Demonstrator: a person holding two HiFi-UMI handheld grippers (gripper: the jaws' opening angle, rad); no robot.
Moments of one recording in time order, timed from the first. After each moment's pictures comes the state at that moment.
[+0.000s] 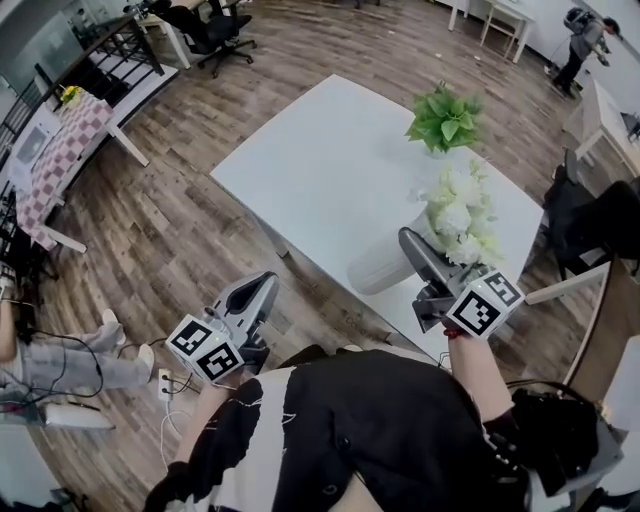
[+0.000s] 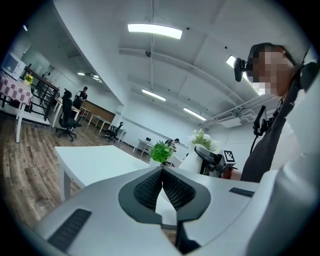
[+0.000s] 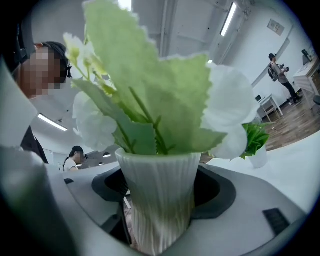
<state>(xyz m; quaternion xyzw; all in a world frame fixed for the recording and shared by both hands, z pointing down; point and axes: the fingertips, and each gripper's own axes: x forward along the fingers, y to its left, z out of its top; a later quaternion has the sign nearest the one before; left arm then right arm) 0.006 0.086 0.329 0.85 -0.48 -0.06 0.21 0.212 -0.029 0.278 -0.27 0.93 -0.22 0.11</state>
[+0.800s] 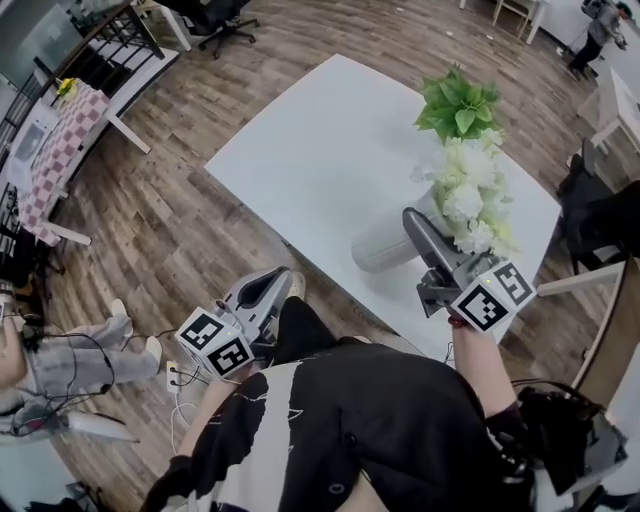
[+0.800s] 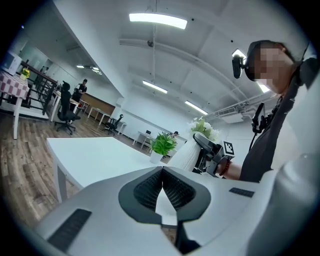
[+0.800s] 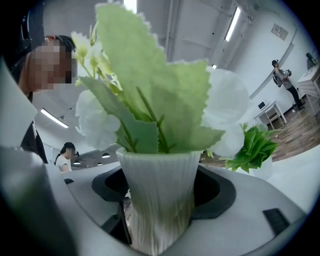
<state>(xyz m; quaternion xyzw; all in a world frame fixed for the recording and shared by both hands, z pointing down) 0.012 0.034 0.360 0.85 -0.47 -0.03 0.24 0.195 -0.085 0.277 -0.28 0.93 -0.18 0.13</state>
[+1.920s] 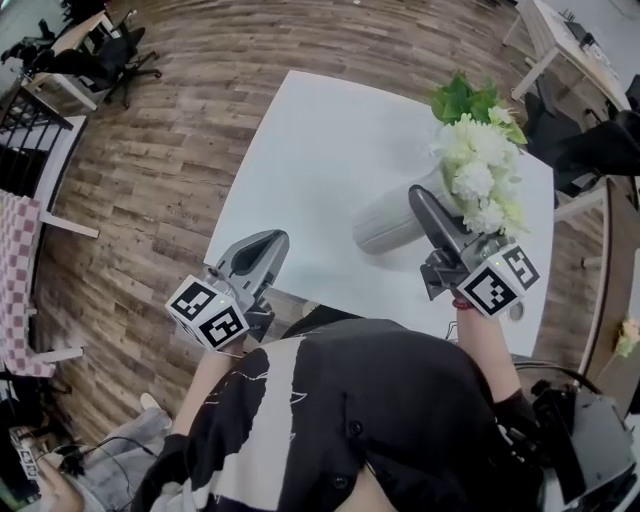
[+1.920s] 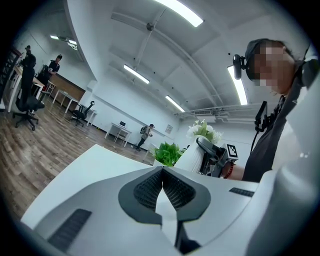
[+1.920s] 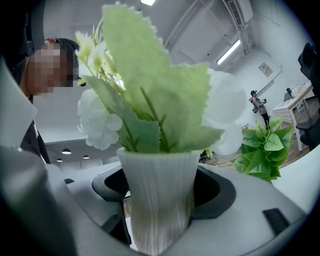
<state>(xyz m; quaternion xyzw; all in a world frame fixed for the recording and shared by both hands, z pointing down) -0.122 -0.197 0.357 0.93 -0.28 -0.01 0.23 0.088 -0.217 0.270 -0.46 0.86 -0.14 0.14</state>
